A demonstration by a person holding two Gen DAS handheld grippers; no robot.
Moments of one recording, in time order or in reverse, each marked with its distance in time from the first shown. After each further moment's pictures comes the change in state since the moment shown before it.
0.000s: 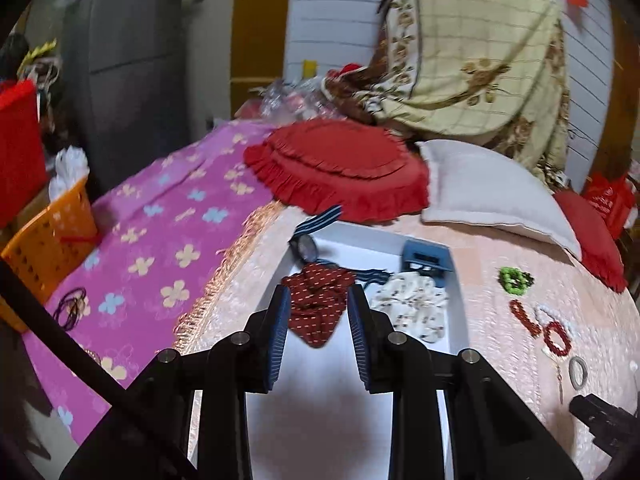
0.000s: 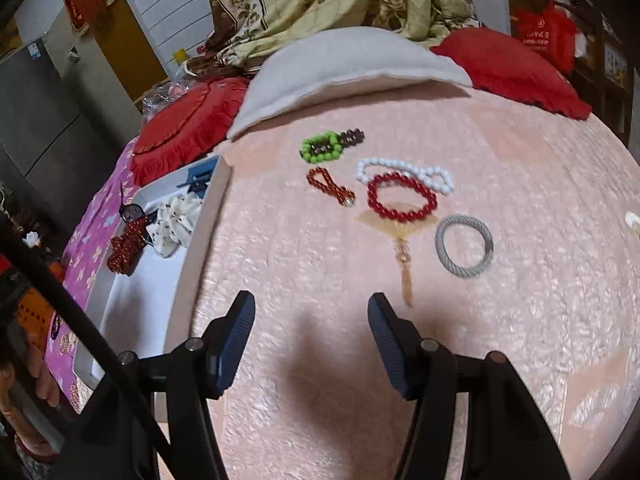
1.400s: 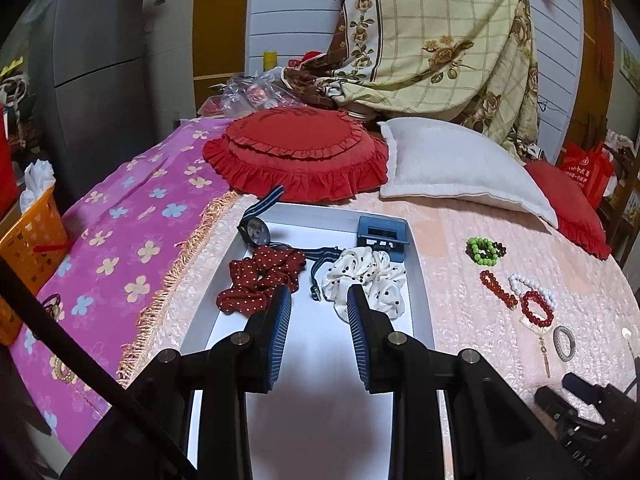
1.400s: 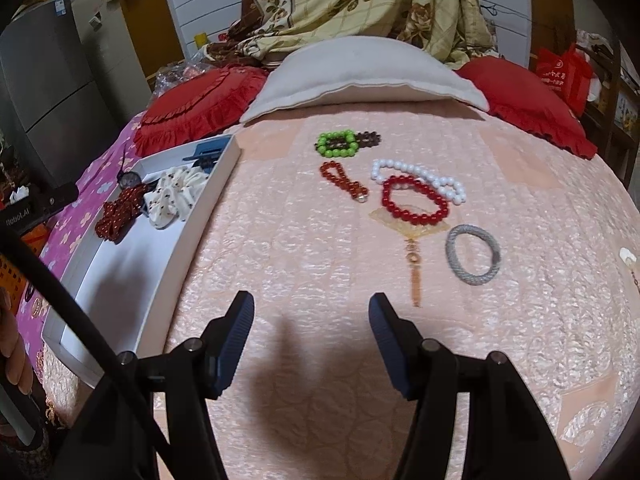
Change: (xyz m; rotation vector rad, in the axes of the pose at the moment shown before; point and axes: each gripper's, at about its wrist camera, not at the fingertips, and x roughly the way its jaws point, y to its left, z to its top) left arm 0.006 -0.037 -0.014 0.080 0.045 -0.075; right arm 0.007 0.019 -0.018 -0.136 -0.040 -0.058
